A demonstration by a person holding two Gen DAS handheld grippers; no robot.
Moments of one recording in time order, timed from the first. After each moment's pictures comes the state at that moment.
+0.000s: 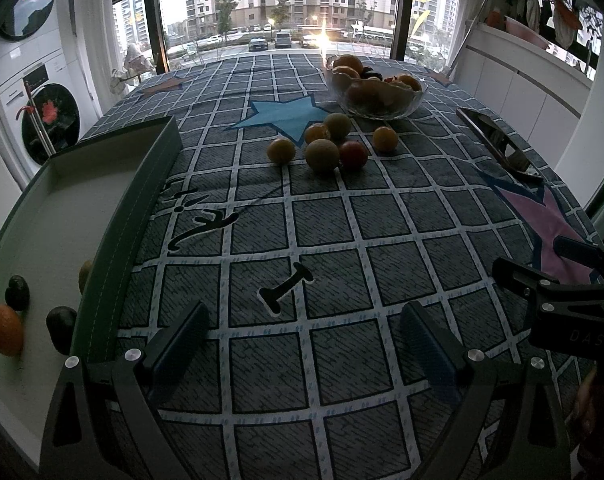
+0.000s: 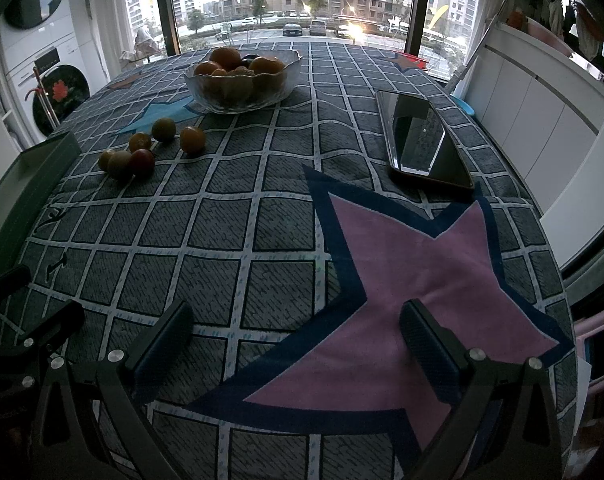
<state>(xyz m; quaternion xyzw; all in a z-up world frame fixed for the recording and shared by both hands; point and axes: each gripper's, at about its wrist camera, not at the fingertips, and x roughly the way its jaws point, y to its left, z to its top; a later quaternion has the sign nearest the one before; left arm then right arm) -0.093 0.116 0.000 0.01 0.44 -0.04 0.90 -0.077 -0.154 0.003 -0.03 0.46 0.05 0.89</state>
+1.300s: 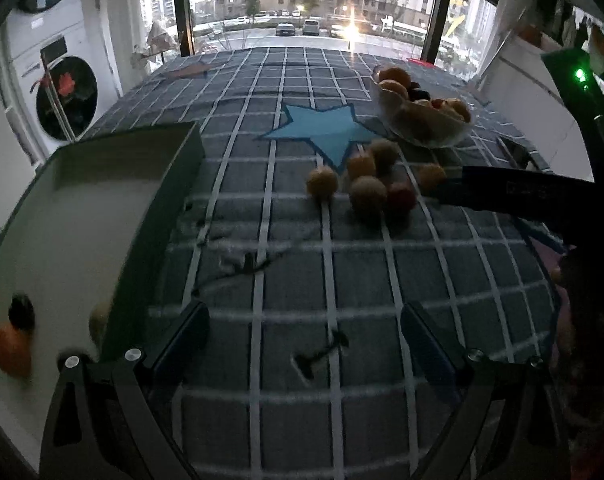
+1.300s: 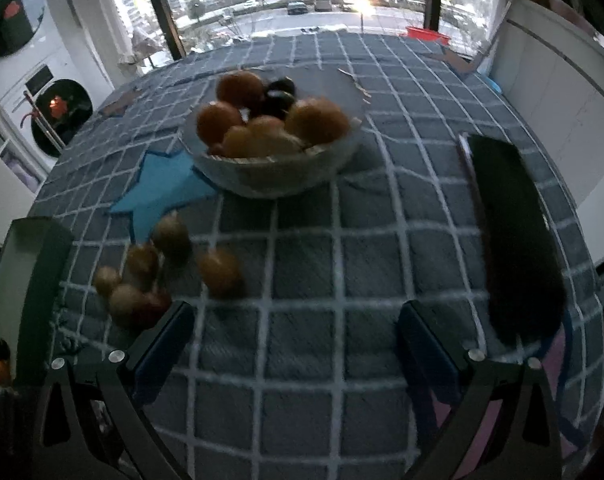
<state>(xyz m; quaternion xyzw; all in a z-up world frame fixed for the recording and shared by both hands) -0.043 0.133 0.009 -0.02 0.47 0.00 0.88 0.046 -0.105 0.016 0.01 0.50 0.08 0.86</state>
